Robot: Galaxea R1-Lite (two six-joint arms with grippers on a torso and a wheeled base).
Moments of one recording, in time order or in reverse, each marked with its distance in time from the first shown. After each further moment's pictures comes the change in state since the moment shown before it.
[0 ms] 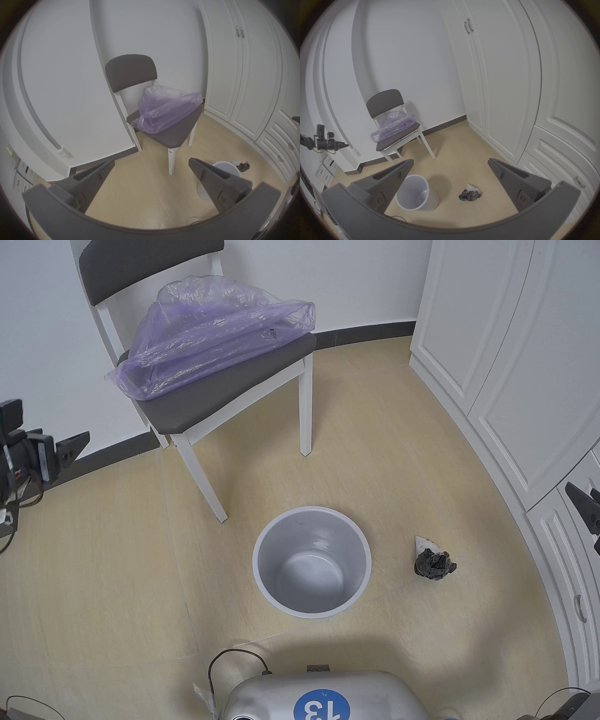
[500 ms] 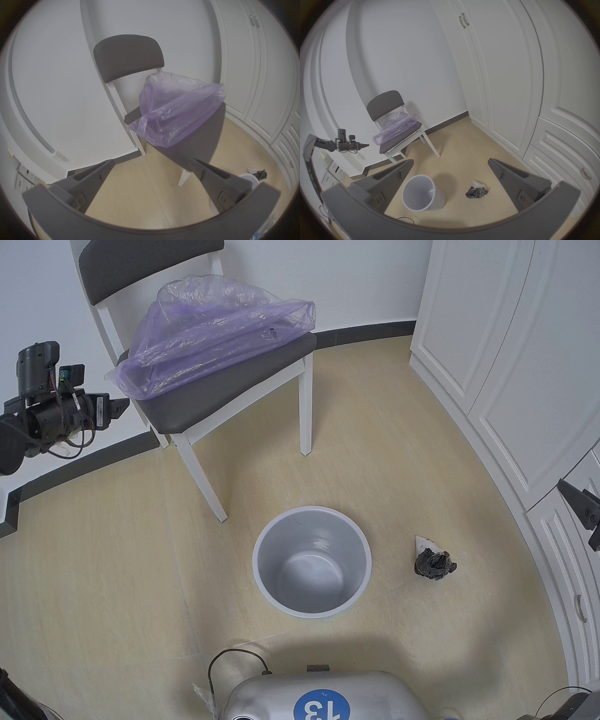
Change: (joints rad) left arm 0.028 0.445 -0.429 -0.003 0.044 -0.004; right arm 0.035 0.040 -0.009 -0.012 -0.007 0.056
